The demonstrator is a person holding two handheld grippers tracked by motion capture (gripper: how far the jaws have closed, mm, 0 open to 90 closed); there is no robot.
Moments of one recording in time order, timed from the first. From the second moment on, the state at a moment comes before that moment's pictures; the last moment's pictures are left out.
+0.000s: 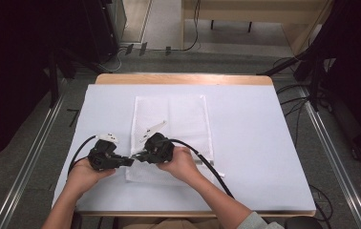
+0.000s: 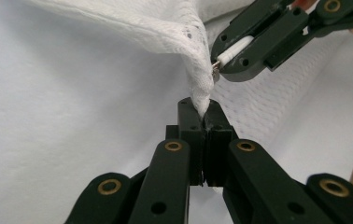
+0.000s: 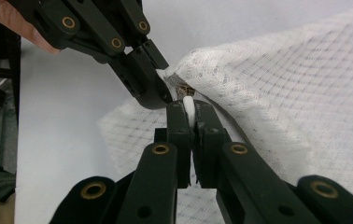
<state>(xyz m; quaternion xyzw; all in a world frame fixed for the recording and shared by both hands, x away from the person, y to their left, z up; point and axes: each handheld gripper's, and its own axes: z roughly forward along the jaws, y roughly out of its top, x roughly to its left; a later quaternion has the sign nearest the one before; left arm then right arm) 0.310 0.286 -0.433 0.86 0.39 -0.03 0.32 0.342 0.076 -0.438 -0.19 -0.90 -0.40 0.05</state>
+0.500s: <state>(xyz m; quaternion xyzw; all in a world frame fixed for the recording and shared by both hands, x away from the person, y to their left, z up) 0.313 0.281 -0.435 0.87 0.39 -0.02 0.32 0.343 0.077 -0.435 -0.18 -0.89 -0.41 0.06</state>
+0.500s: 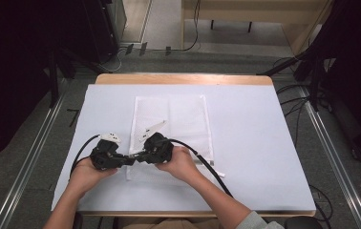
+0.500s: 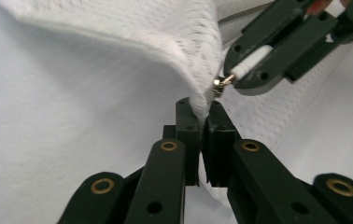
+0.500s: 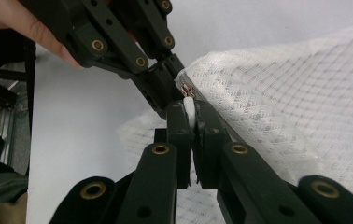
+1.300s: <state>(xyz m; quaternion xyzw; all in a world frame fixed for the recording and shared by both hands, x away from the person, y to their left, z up) 0.311 0.278 -0.434 0.87 0.38 -0.03 0.31 0.345 0.081 -0.435 -0.22 -0.88 -0.42 0.06</state>
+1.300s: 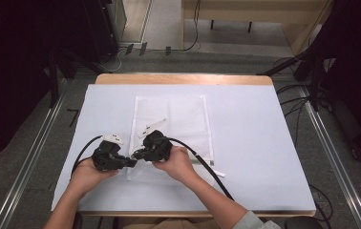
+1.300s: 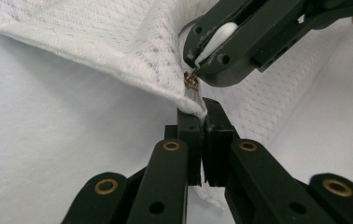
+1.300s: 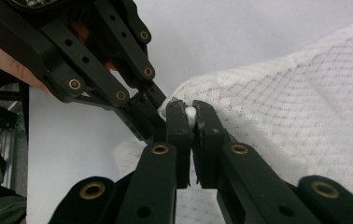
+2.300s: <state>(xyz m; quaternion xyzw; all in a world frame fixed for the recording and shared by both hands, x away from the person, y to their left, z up) 0.309 0.295 -0.429 0.85 0.40 -0.04 0.33 0.351 0.047 -0.449 -0.28 -0.88 -0.39 0.04</state>
